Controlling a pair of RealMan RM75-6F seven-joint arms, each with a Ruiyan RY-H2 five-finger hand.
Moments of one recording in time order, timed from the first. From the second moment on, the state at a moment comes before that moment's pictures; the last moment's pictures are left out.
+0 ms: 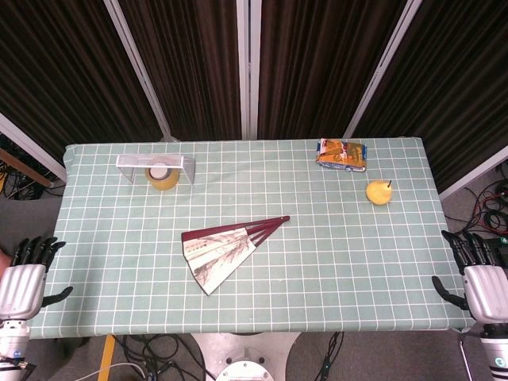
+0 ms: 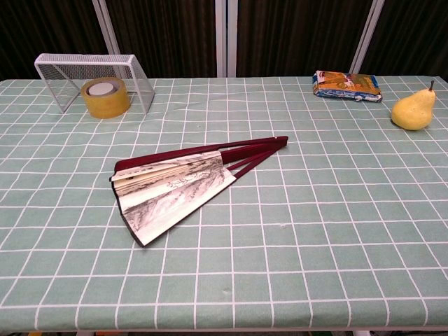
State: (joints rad) left arm -0.06 -1.18 -0.03 -1.65 1.43 1.47 0.19; right arm 0.07 -1.08 0.04 -1.54 -1.57 1.52 0.15
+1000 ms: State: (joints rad) left arm -0.48 -1.14 -0.20 -1.70 1.33 0.88 -0.15; right arm 0.16 -1.06 0.07 -1.54 -1.59 1.45 0.14
